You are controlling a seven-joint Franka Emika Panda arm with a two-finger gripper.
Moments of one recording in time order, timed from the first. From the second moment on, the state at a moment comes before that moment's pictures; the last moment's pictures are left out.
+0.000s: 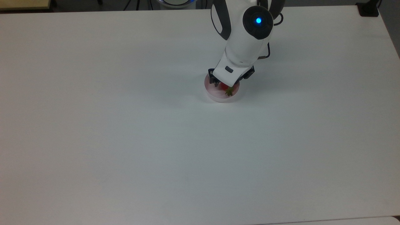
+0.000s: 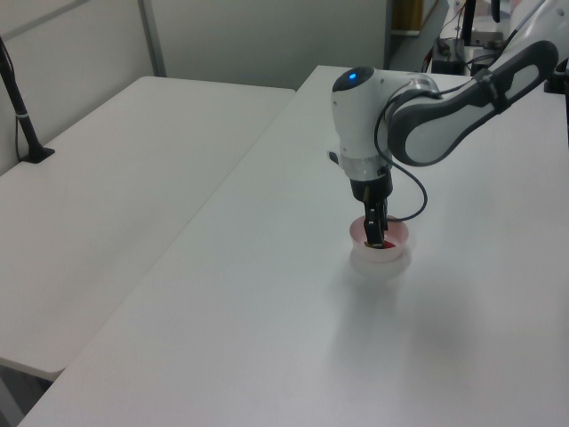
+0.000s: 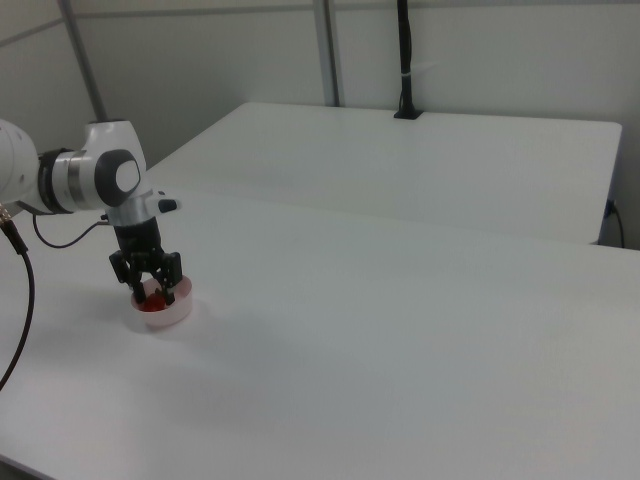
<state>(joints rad) 0.27 0.41 0.10 -1.76 -0.10 2.00 0.20</state>
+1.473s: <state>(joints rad) 0.12 0.34 0.07 -1.72 -0.15 1.90 0.03</state>
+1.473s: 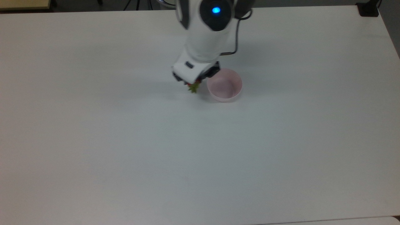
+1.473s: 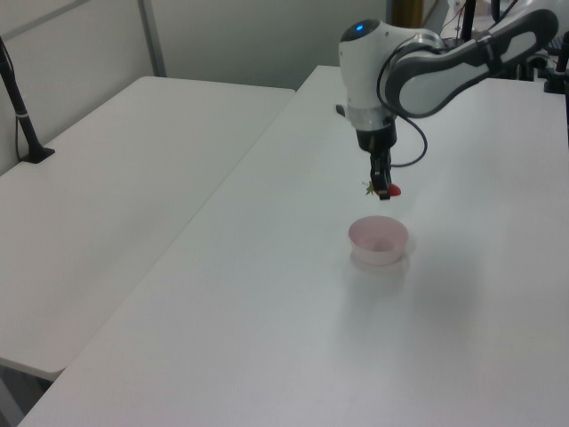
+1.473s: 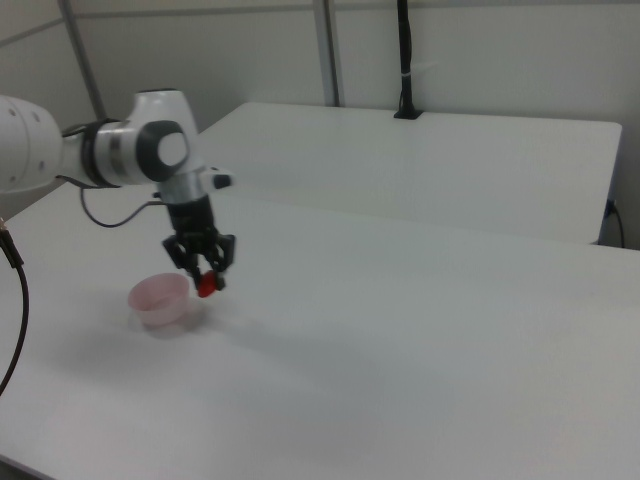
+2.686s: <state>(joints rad) -0.09 0.40 0.09 -1.69 -0.27 2.00 -0.03</state>
